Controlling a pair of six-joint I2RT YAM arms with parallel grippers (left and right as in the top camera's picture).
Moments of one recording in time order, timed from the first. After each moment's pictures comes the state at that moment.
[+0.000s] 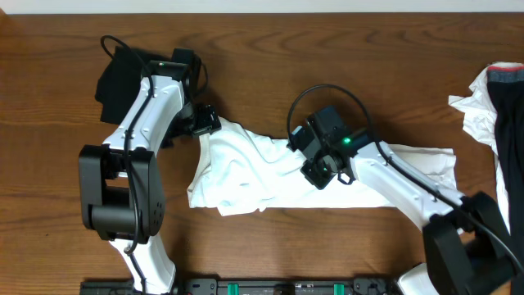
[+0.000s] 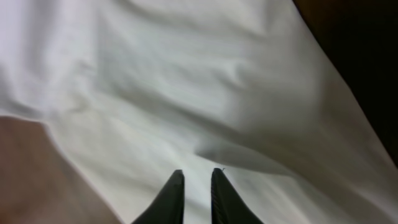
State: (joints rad) left arm -0.13 1.96 1.49 -1.14 -0.03 -0.49; right arm 0.53 1.65 1.00 -0.66 -0.17 -0.28
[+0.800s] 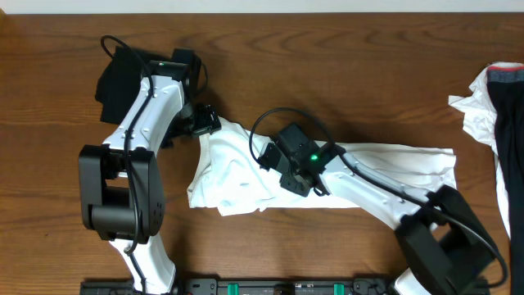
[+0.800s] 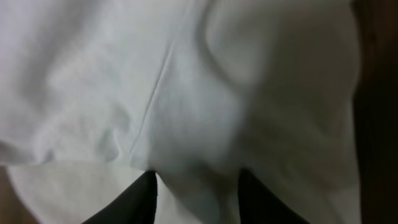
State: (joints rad) left arm -0.13 1.96 1.49 -1.14 -0.03 -0.49; right arm 0.72 1.76 1.01 -0.52 0.05 -0.45
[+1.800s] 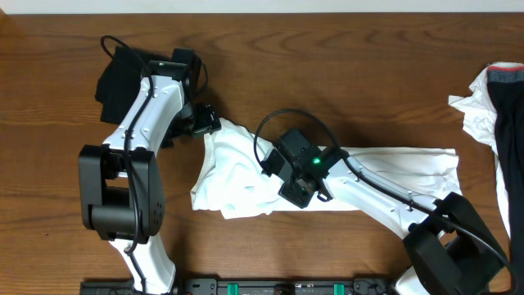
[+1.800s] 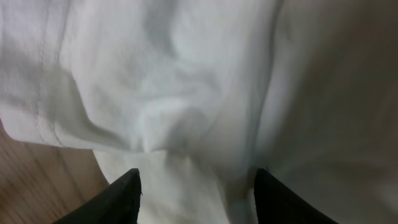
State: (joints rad) left arm -0.13 1.96 1.49 -1.14 -0.03 -0.49; right arm 0.73 1.69 0.99 -0.64 -0.07 -0.31
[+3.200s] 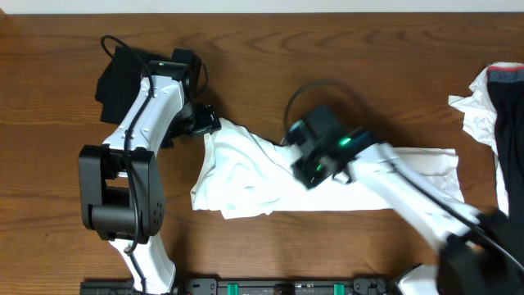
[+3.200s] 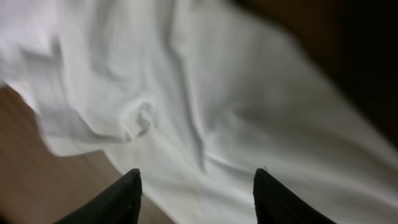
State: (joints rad) left arm -0.13 1.96 1.49 -1.14 -0.03 -0.49; right arm 0.55 1.58 1.11 -0.81 -0.16 -0.05
